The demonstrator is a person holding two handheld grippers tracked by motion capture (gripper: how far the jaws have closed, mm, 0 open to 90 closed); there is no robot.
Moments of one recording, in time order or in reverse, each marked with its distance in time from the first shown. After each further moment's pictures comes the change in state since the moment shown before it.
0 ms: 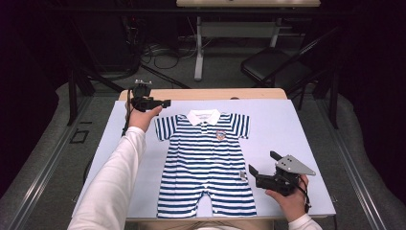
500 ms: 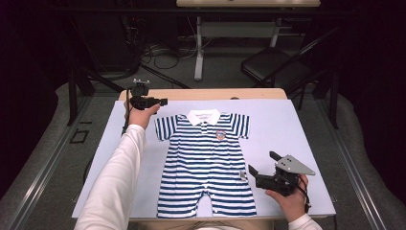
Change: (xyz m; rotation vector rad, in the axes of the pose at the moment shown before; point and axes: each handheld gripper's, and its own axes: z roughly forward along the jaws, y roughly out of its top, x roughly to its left) left arm 0.012 0.001 0.008 0.005 0.014 -0.040; right arm 0.000 0.000 0.000 0.003 0.006 -0.001
